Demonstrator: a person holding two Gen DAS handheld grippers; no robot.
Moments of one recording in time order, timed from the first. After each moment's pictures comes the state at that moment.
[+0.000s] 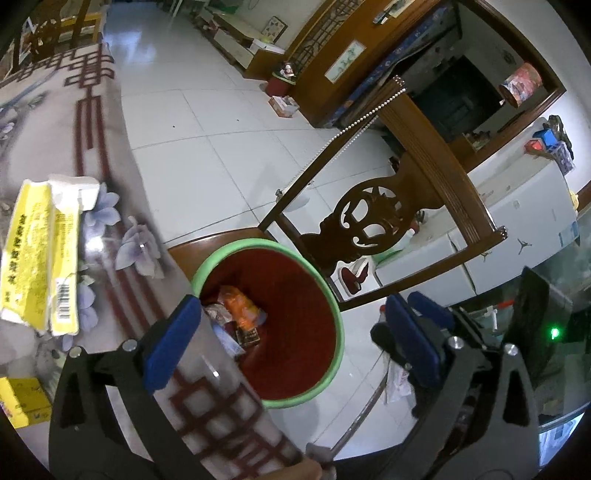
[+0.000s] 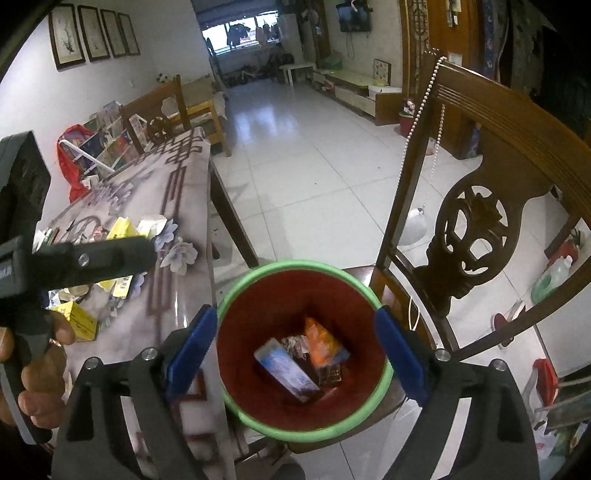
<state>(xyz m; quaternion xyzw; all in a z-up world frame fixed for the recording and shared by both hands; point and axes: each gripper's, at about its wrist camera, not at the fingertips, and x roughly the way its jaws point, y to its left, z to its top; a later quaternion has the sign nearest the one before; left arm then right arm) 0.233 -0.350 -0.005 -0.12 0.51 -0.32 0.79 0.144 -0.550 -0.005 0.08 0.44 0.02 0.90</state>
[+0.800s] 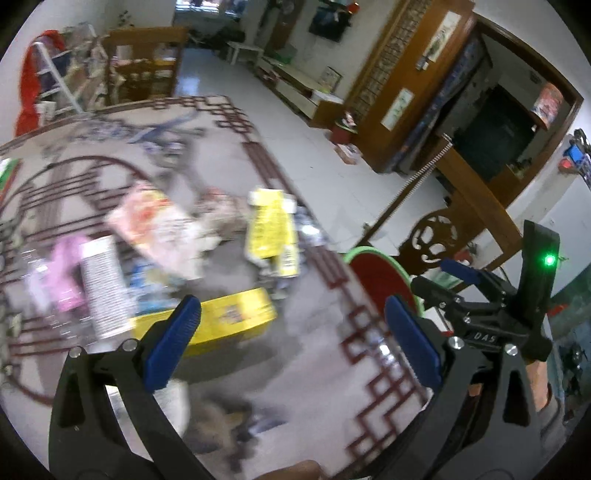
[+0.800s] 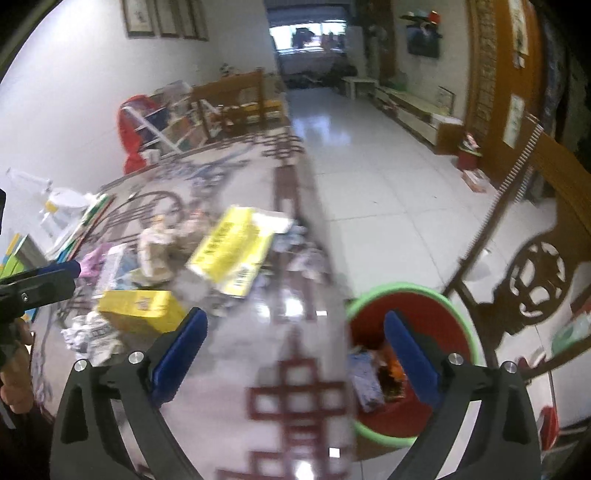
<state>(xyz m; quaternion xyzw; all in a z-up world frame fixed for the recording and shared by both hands) 0.145 -0.141 0.049 -0.09 0.44 -0.20 0.87 0.139 -0.400 0.027 0.02 0.41 0.13 0.90</state>
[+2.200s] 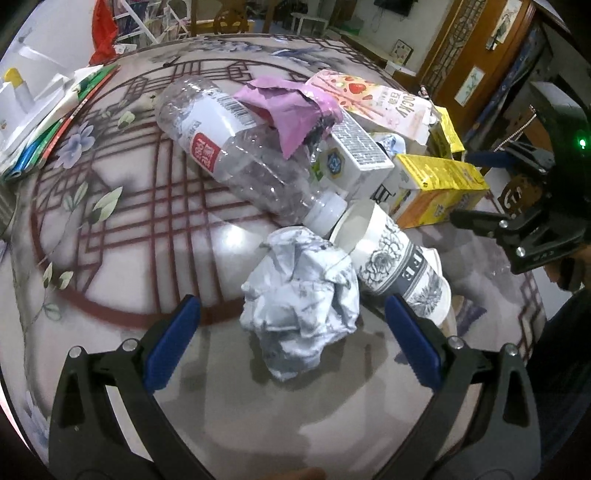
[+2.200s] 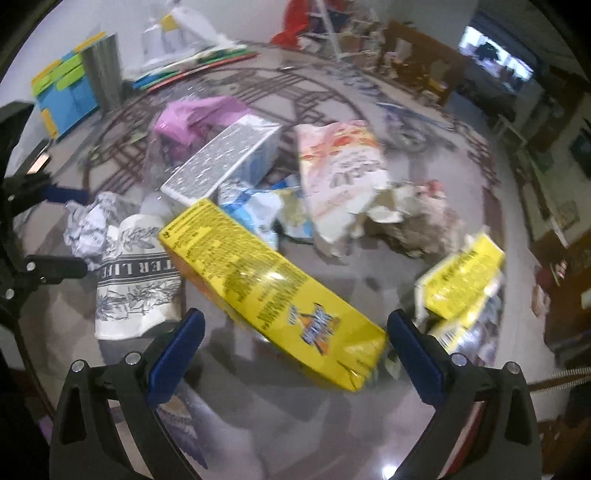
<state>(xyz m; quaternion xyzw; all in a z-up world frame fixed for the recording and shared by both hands) 0.093 0.009 -0.070 -0.06 0.51 -0.09 0.85 0.175 -0.188 -0.054 -0.26 0.45 0.33 0.79</state>
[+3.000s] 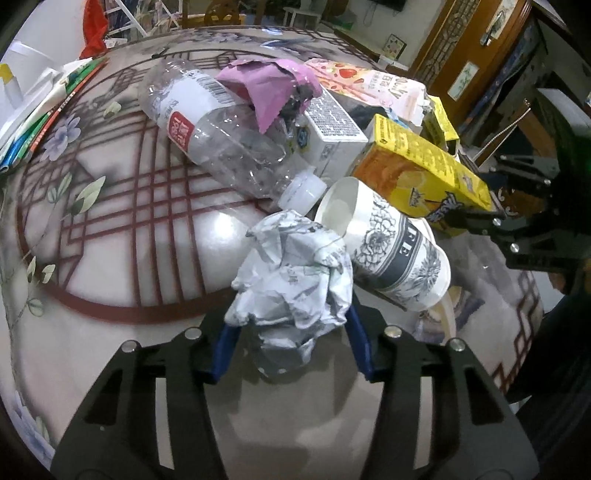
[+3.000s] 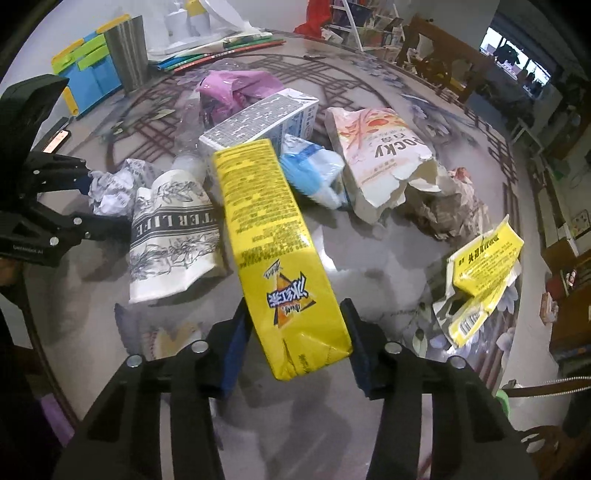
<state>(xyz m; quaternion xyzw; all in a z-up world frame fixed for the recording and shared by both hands) 0.092 0.005 -0.077 -0.06 0.52 -0.10 0.85 0.152 -0.191 -0.060 -0.27 0.47 0.35 0.77</state>
